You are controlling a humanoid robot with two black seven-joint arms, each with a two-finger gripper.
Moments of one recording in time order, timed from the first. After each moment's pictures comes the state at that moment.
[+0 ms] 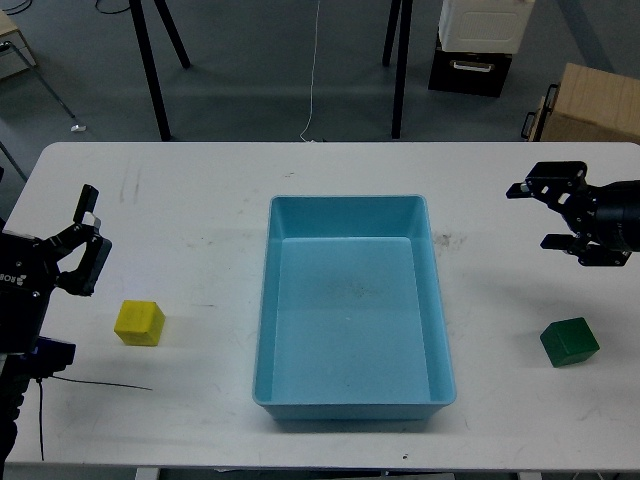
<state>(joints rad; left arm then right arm) 0.24 0.03 -1.68 -1.76 -0.29 -0.49 0.36 1.38 -0.91 -0.15 1.49 -0.42 0.35 -0.33</state>
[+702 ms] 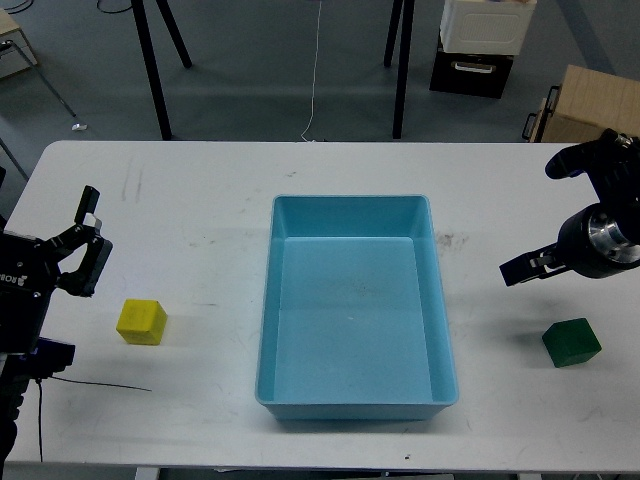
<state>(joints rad) 0.23 0.03 -1.68 -1.75 -0.29 -0.49 0.36 1.59 -0.83 -0.59 1.59 -0.88 0.49 -0.39</state>
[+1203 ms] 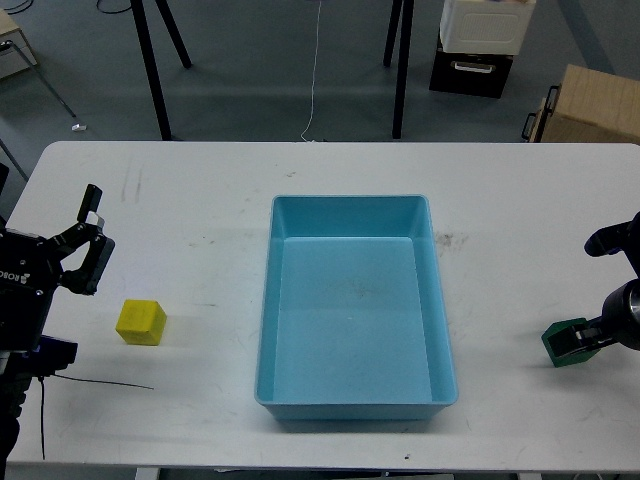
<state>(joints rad) 0.23 0.03 -1.68 -1.75 -0.29 -0.49 0.36 1.42 -0.87 -0.59 1.59 -0.96 0.49 -0.39</state>
